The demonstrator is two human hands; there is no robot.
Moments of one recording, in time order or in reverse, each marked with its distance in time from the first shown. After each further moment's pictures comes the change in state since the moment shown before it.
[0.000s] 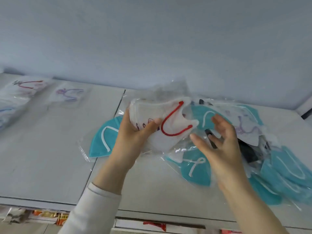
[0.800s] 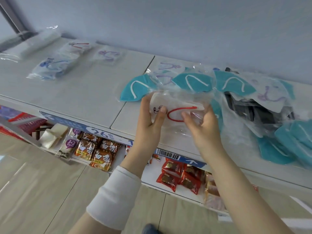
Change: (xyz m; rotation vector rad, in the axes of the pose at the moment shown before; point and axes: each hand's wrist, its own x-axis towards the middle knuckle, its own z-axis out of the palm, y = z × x) left_hand -0.108 -0.036 0.001 0.156 0.125 0.249; right_hand -0.055 0.041 0.020 -0.023 -0.342 -0.162
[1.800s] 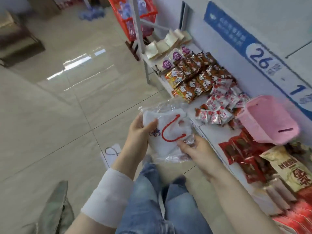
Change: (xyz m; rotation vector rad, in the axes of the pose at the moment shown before) left_hand -0.275 0.010 -0.204 -0.163 0.914 -0.682; right_hand -0.204 0.072 0.173 -0.131 -0.992 0.492
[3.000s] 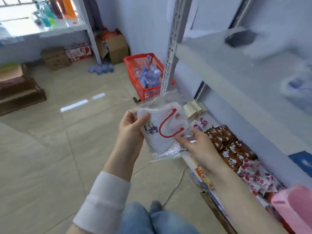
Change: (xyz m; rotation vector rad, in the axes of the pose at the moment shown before) left_hand 0.276 0.276 -0.143 -0.320 -0.062 0.264; right_hand 0.270 -0.277 0.163 -0.078 0.067 -0.299
